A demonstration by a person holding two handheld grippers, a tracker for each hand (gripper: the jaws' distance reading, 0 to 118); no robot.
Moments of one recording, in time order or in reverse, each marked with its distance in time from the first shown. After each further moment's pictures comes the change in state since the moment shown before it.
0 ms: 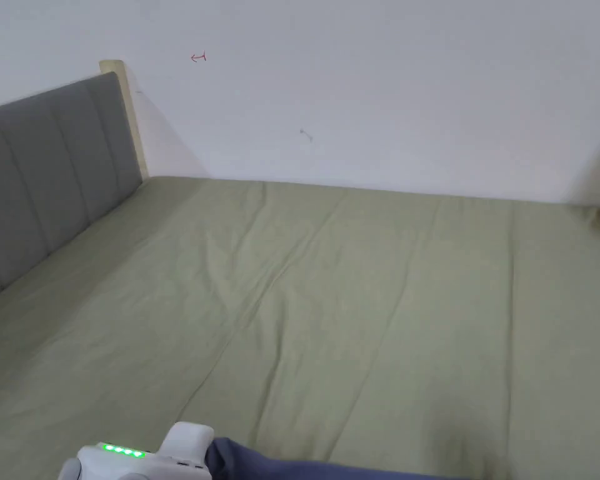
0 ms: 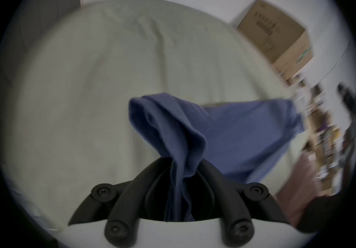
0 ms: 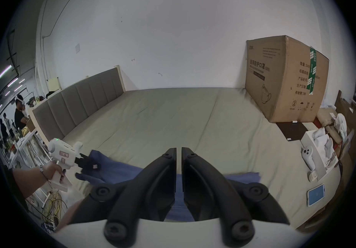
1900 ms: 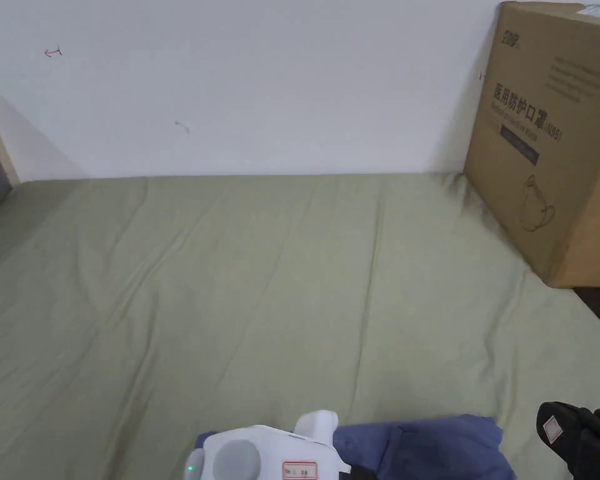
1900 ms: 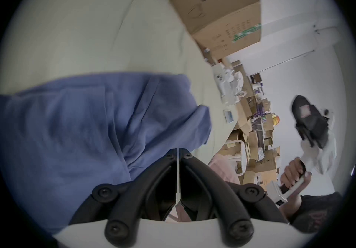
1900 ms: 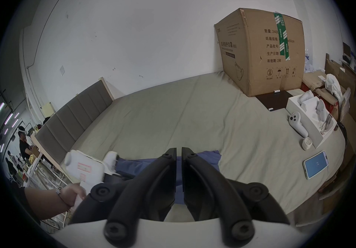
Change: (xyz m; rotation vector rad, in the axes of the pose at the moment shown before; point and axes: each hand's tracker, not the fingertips) left arm 0.280 0.033 -0.033 -0.096 -0.791 0.082; right arm 0.102 -0.039 0.050 -0.033 -0.042 -0.216
